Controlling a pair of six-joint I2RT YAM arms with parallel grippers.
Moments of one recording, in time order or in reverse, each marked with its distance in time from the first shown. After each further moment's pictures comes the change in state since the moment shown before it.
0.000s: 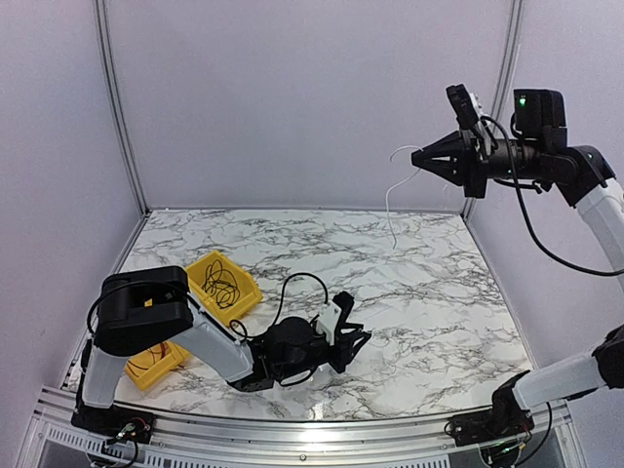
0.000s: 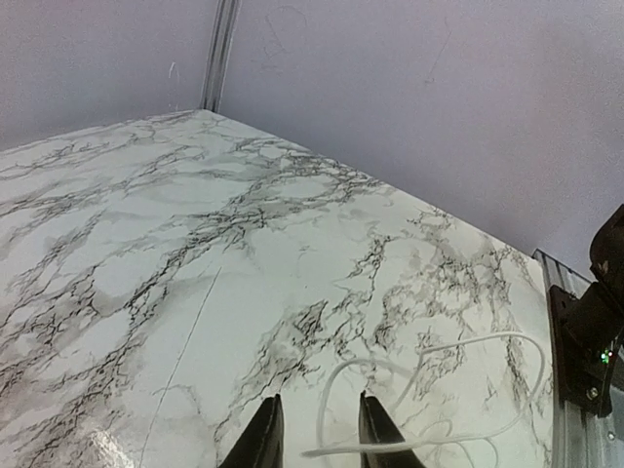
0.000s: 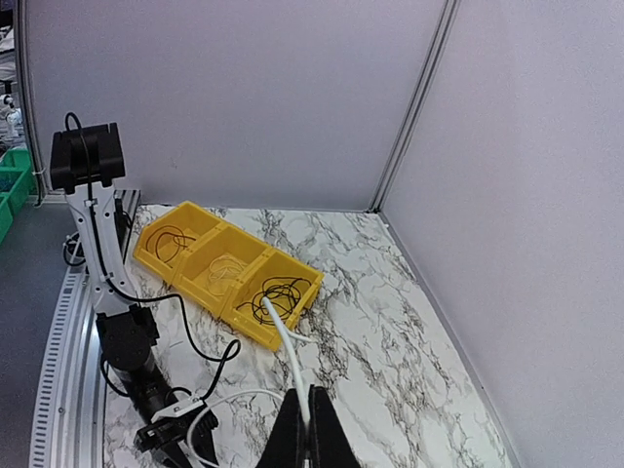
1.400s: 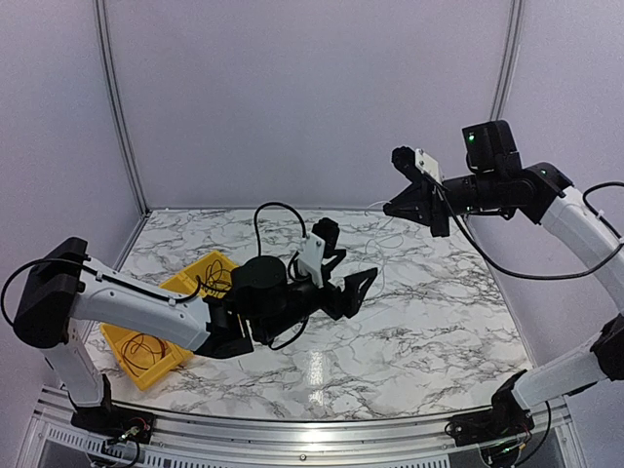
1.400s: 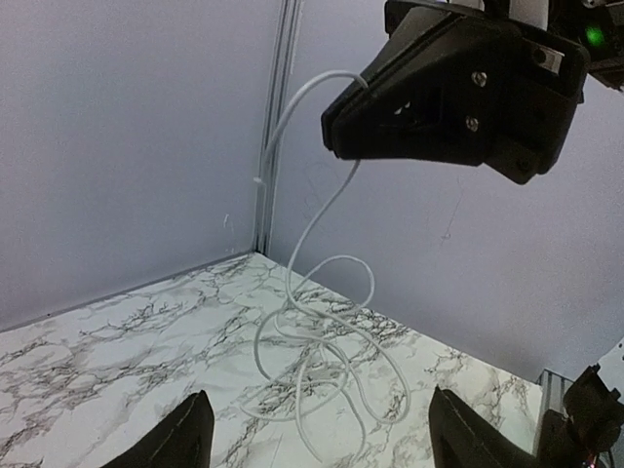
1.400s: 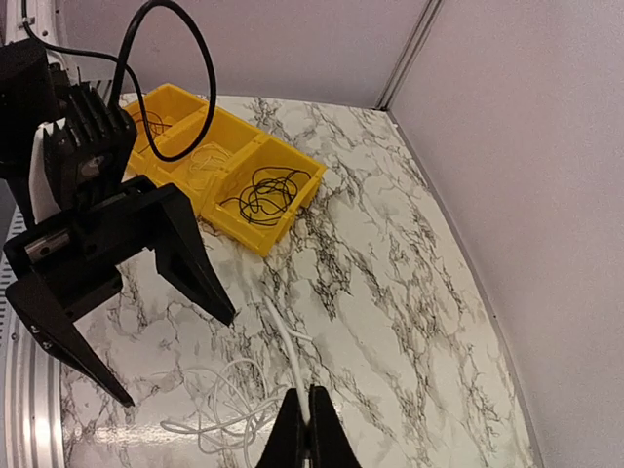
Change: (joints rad) left arm 0.009 -0.421 0.032 -0.279 -0.163 0.148; right arm 0.128 0.037 -0.208 0.014 0.265 -0.164
